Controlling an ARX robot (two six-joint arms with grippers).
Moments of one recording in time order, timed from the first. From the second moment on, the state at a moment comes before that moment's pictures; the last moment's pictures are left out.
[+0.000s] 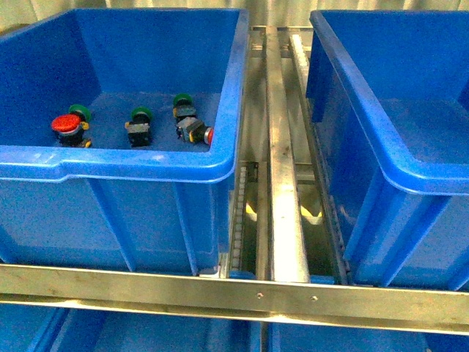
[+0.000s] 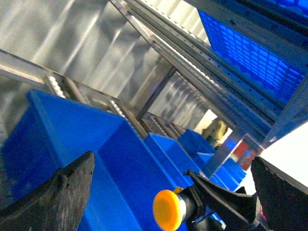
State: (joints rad) left arm -0.34 1.59 1.01 1.08 0.52 -0.78; right arm 0.47 1.30 0.76 0.77 0.38 1.20
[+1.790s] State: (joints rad) left arm 0.00 0.01 0.02 0.00 0.00 -0.01; right arm 0.67 1.20 0.74 0.69 0.70 0.25
